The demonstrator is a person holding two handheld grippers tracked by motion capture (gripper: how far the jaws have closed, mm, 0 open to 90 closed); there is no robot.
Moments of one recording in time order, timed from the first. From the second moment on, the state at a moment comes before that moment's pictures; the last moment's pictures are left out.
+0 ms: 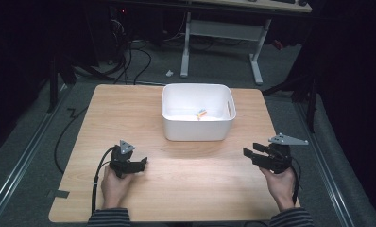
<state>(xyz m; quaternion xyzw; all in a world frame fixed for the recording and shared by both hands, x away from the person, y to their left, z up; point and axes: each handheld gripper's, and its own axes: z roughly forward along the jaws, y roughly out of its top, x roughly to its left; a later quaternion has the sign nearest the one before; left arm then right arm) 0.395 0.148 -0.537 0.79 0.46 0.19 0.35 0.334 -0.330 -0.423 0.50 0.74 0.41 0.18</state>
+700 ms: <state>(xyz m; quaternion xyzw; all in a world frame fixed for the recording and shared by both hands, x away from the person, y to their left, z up) 0.395 0.148 -0.537 0.79 0.46 0.19 0.35 0.357 -0.323 -0.458 0.52 0.75 0.38 0.17</state>
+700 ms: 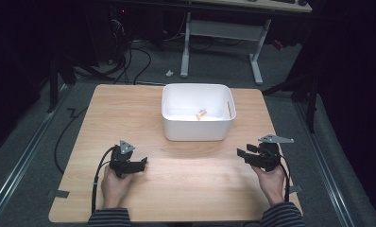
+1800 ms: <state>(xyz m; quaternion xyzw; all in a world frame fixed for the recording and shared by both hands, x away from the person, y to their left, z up) 0.395 0.148 -0.537 0.79 0.46 0.19 0.35 0.377 -0.316 -0.508 0.54 0.75 0.33 0.18</state>
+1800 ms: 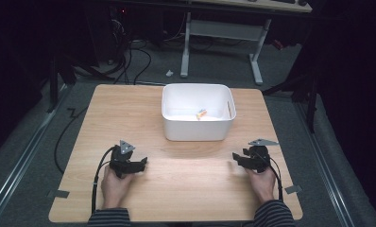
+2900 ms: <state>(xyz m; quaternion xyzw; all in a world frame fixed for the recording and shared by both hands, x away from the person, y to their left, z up) 0.395 0.148 -0.537 0.79 0.46 0.19 0.35 0.385 -0.305 -0.531 0.51 0.76 0.32 0.23</state>
